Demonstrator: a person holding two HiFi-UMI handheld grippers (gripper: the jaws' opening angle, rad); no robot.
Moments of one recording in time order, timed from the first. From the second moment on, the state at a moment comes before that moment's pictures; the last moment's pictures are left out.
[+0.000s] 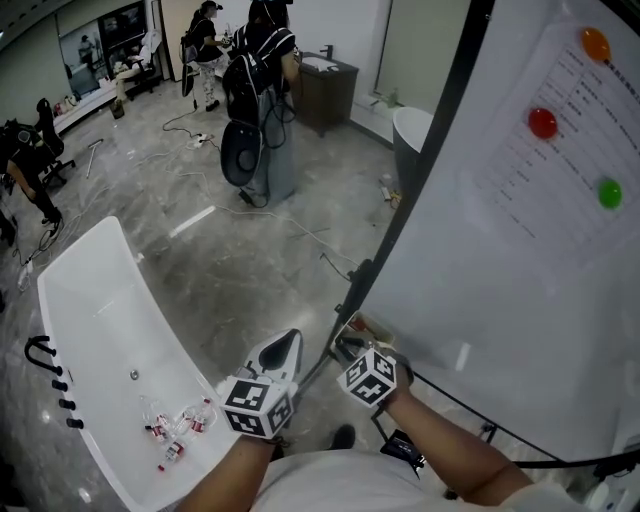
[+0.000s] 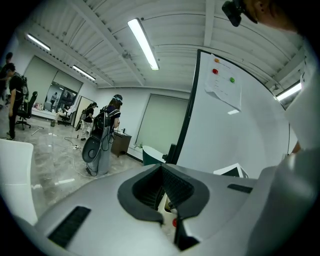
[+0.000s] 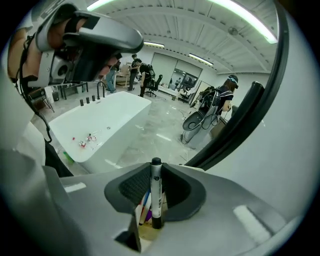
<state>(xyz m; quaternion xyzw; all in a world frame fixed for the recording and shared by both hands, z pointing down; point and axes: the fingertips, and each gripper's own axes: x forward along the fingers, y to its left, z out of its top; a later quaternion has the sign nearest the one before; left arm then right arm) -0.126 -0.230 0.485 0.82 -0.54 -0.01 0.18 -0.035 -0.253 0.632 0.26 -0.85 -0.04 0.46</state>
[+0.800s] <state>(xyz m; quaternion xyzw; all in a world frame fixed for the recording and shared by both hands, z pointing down) -0.111 -0.226 0.472 0.83 -0.53 0.00 0.17 -0.029 -0.245 0.508 0.34 -0.91 -0.03 0.23</state>
